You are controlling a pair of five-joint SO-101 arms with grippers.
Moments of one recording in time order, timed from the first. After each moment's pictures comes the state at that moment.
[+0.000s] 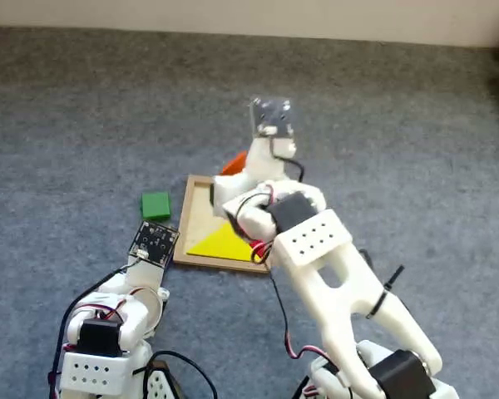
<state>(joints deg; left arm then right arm) -0.2 -101.4 96.0 76.4 -10.2 -36.0 -21.5 31.4 47.2 -23.5</state>
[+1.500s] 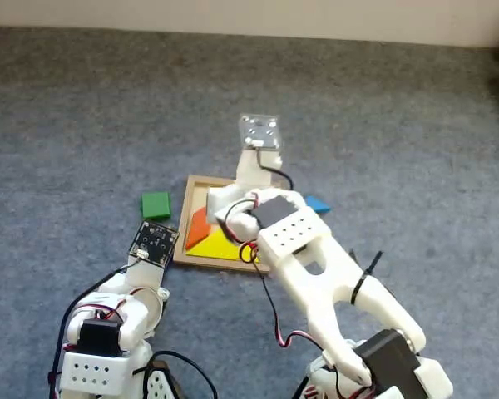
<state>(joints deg) -0.2 -101.4 96.0 76.4 -10.2 -36.4 -14.0 33.9 41.0 -26.8</state>
